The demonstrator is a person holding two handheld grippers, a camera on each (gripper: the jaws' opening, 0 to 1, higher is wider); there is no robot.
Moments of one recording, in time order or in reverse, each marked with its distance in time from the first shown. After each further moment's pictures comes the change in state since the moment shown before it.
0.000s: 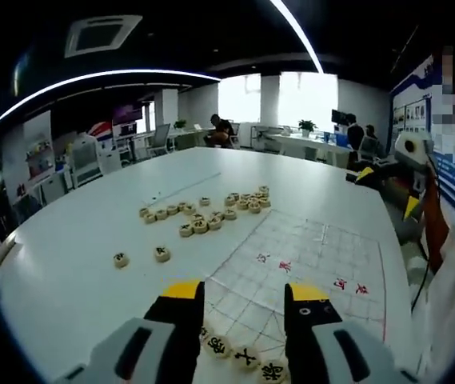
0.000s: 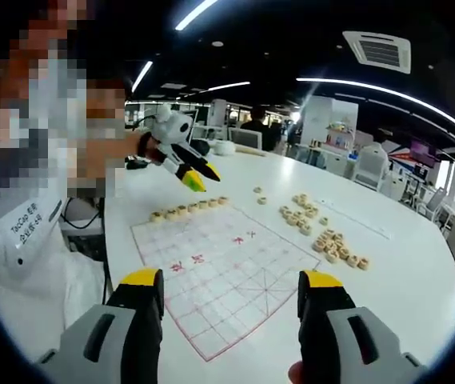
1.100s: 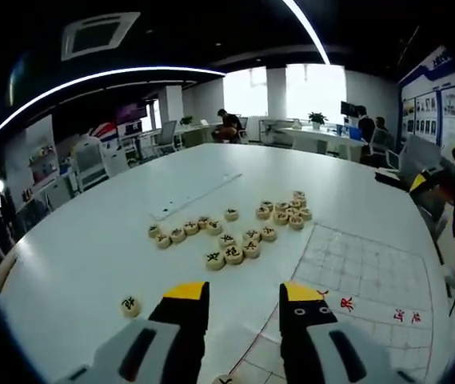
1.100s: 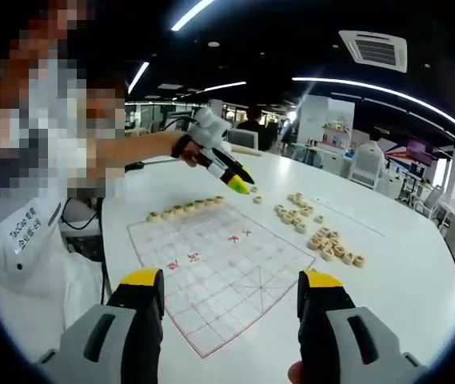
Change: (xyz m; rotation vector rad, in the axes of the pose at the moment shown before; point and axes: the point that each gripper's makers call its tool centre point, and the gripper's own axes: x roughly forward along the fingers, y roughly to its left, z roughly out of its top) left arm 0.074 0.057 0.032 0.023 0.039 0.058; right arm -0.005 -0.006 -0.002 0.010 0.000 -0.017
